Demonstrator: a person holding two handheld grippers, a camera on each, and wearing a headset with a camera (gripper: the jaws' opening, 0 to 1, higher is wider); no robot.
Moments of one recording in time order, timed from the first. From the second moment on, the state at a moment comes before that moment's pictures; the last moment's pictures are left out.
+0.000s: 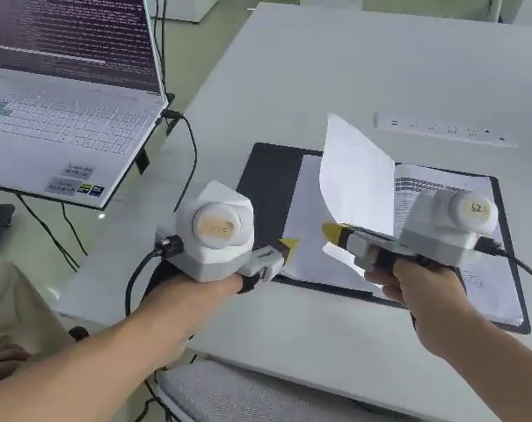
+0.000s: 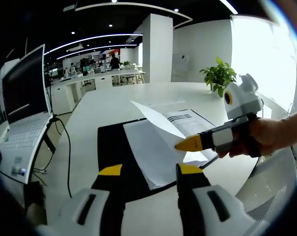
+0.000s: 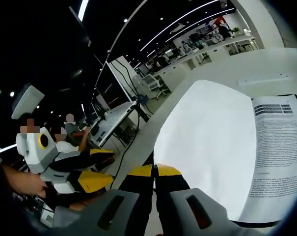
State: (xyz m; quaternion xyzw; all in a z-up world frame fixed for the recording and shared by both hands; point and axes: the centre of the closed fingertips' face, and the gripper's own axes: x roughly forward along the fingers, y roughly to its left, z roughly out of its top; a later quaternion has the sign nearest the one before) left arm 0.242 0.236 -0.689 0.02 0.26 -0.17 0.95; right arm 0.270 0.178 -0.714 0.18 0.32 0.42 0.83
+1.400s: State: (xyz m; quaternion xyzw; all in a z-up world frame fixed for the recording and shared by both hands) left arm 0.239 0.245 -0.753 0.01 0.30 -0.18 0.94; right arm 0.281 0.181 -0.739 0.25 0.37 0.40 0.80
